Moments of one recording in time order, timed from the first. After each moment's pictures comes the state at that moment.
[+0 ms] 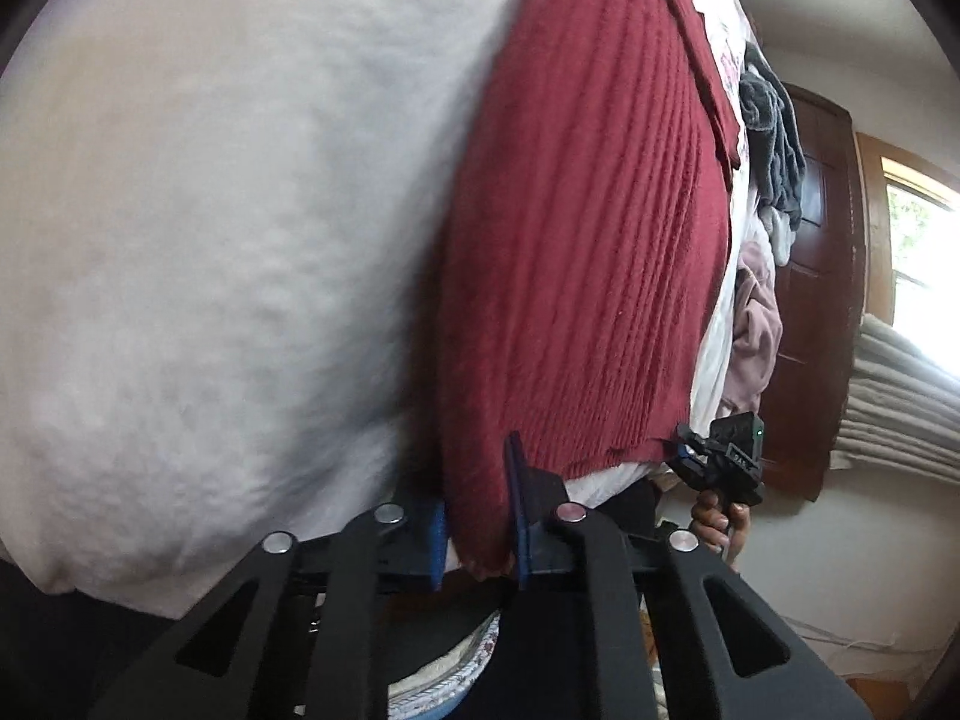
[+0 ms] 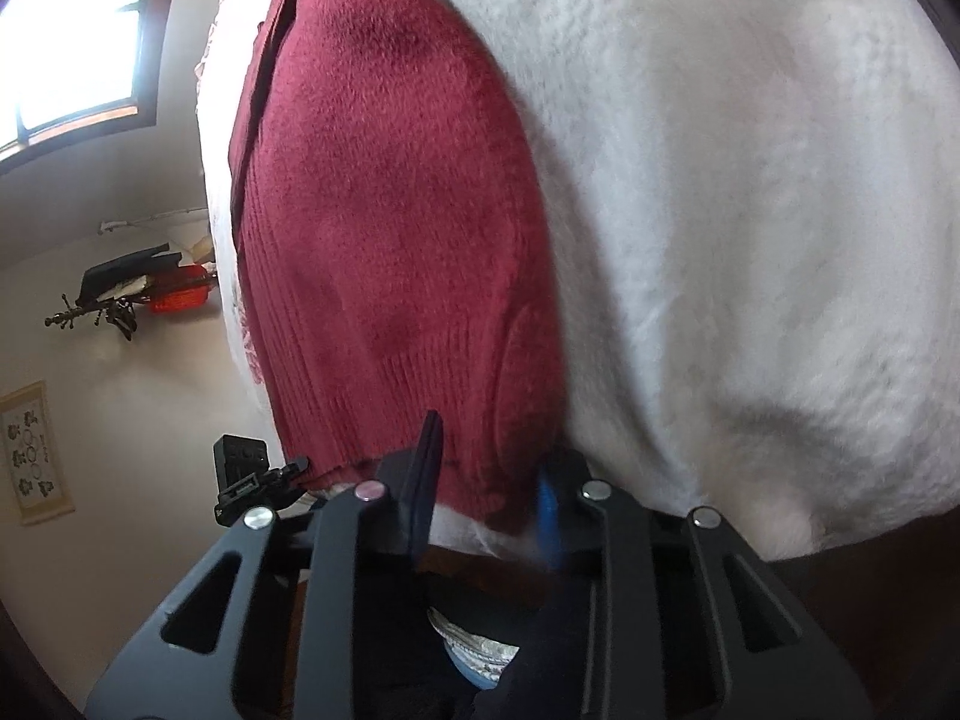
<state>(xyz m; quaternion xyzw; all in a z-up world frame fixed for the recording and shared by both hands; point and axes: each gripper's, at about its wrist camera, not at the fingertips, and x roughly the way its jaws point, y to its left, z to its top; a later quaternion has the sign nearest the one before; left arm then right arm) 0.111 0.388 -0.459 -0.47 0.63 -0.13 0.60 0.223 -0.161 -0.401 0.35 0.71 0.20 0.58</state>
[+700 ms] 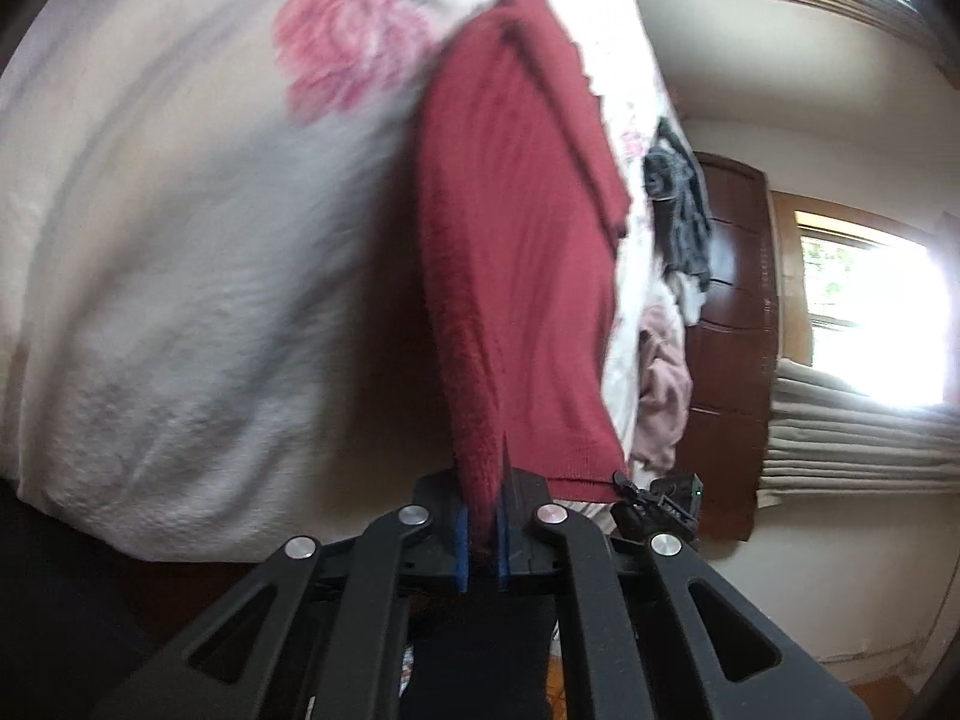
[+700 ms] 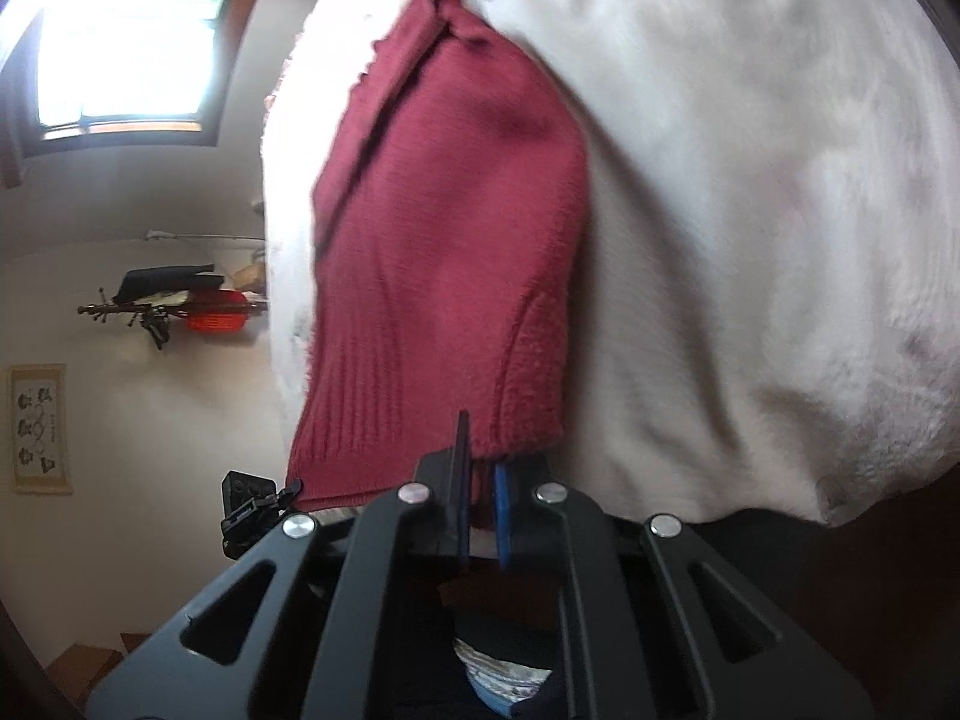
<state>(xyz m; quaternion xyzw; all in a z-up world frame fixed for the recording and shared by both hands) 0.093 0.401 -0.371 -0.53 0.51 -0.15 0.66 0.218 -0.171 -0.321 0.36 0.62 0.22 0.65</state>
